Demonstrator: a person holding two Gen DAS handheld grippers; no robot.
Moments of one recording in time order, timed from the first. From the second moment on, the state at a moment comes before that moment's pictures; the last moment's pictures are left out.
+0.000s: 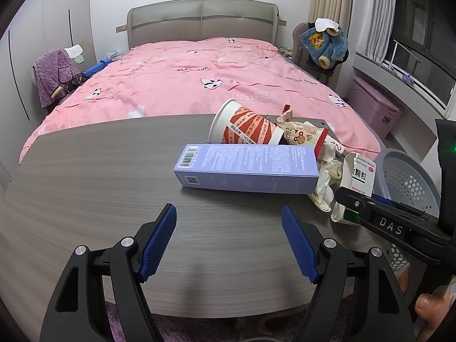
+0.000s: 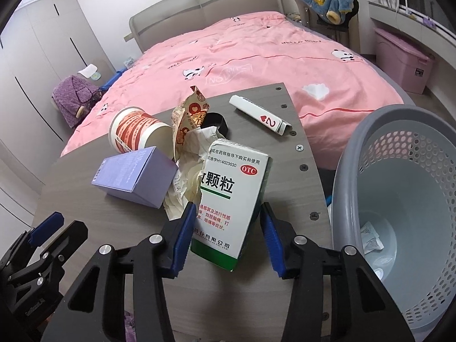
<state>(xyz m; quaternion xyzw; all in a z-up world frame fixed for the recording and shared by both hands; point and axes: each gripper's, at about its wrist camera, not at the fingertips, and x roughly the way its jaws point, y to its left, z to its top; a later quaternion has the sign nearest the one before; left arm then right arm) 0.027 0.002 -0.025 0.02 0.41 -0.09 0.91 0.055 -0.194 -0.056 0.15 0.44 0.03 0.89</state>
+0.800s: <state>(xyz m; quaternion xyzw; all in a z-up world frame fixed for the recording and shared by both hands) 0.064 -0.062 -0.018 0.04 0.40 -0.10 0.91 -0.001 -0.240 -0.037 0.18 0.41 0.02 0.89</state>
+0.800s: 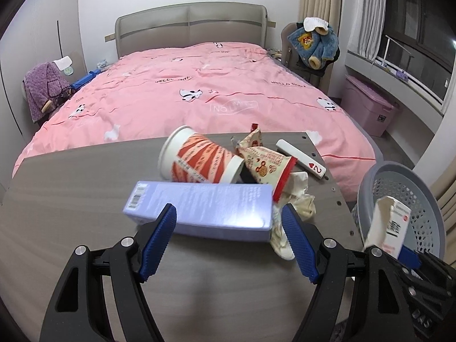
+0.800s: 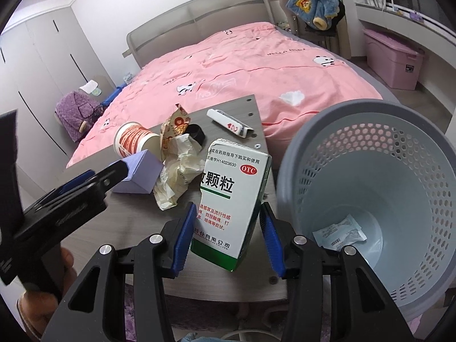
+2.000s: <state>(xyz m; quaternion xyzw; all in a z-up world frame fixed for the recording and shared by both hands) 0.074 -0.044 -0.045 0.07 0.43 -0.04 0.90 0.001 -0.245 -0.036 0.19 0.41 0.03 0.89</state>
